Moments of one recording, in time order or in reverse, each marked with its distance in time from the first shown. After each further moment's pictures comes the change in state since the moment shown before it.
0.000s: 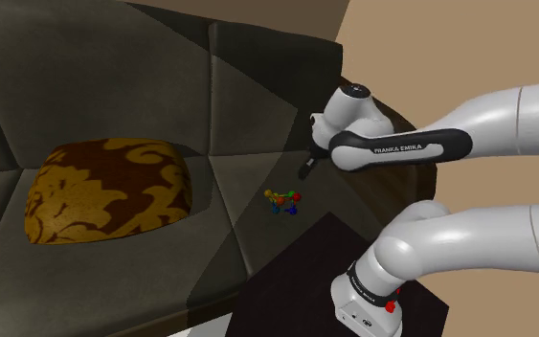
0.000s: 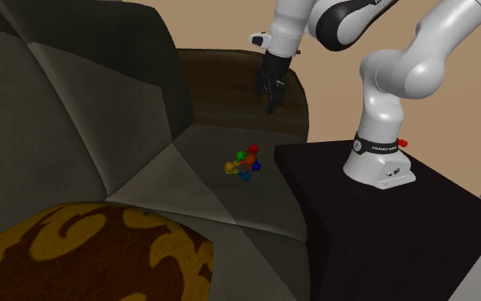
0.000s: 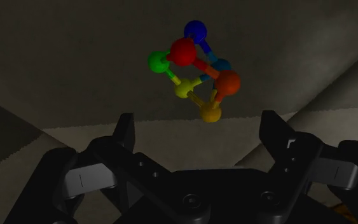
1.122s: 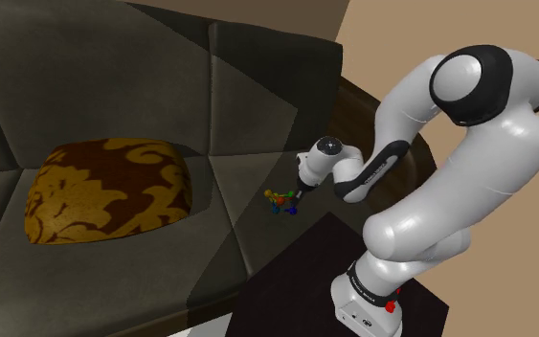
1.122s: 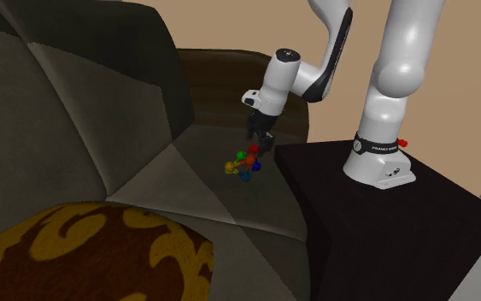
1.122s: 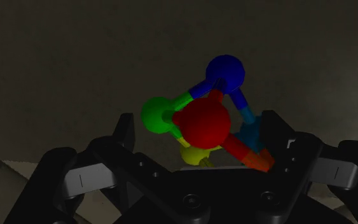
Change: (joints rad) arm -0.492 0.694 0.194 0.092 -0.987 0.602 0.685
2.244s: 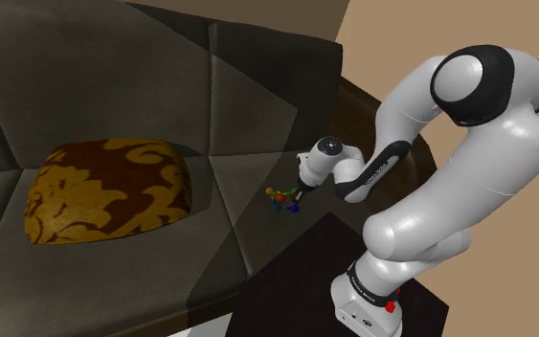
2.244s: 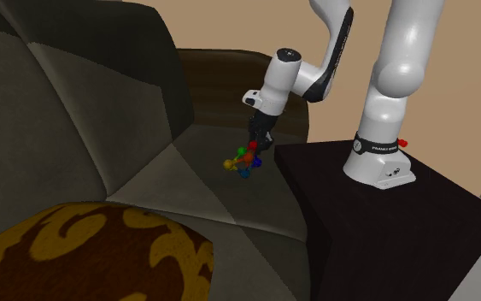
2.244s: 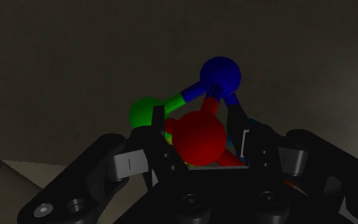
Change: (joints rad) arm -0.002 -0.008 0.000 -0.007 -0.004 0.002 0.000
